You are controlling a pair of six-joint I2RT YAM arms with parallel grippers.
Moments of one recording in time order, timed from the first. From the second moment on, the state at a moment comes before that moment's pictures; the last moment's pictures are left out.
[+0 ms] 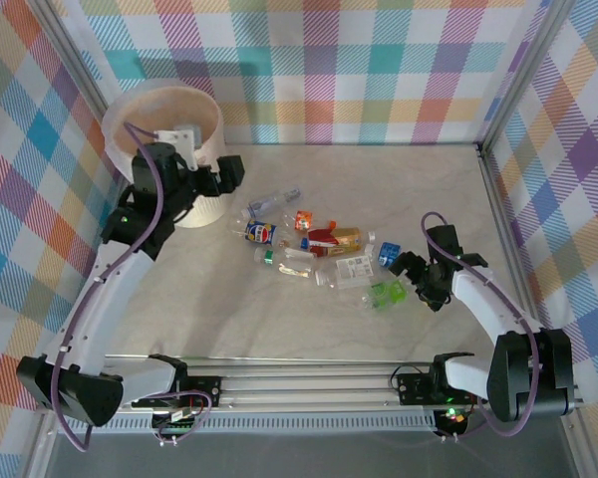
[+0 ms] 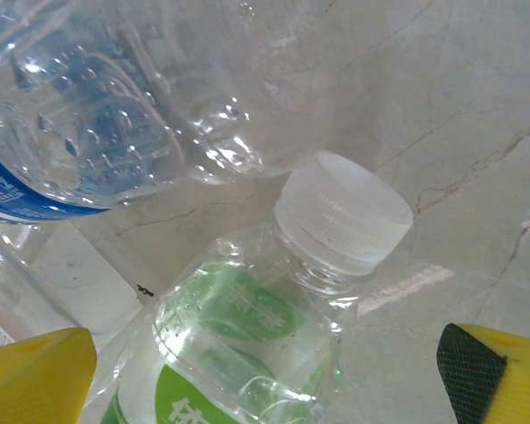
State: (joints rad) left arm -0.32 1.20 1.34 -0.46 0.04 -0.29; right arm 0.10 1.19 0.67 -0.69 -0.17 0.82
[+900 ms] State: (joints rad) left arm -0.46 1.20 1.14 -0.26 0.03 -0.42; right arm 0.10 1.27 0.60 -0.61 -0.18 0.83
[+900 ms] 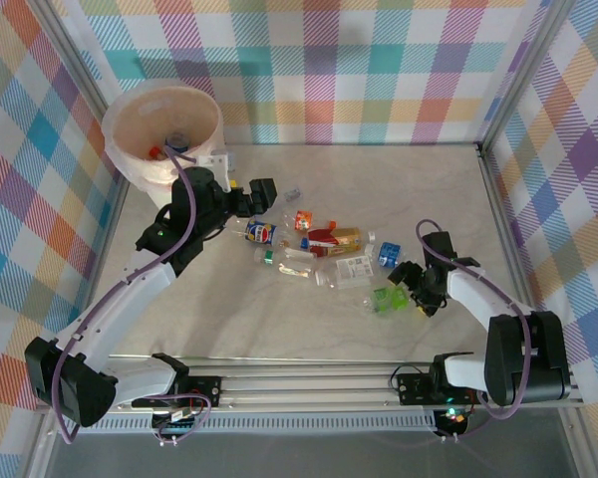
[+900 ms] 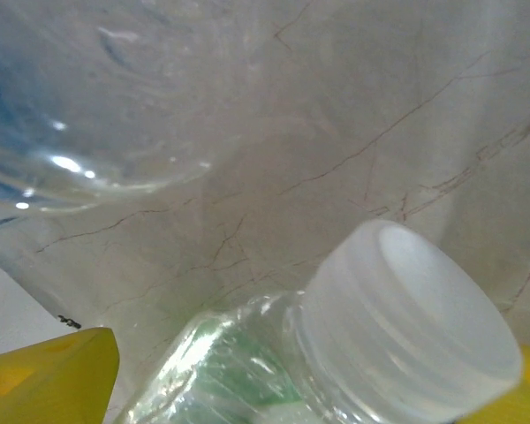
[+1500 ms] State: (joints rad) left arm -0.46 1.21 1.14 -0.26 0.03 -0.42; right arm 0.10 1.22 0.59 -0.60 -0.19 0.84
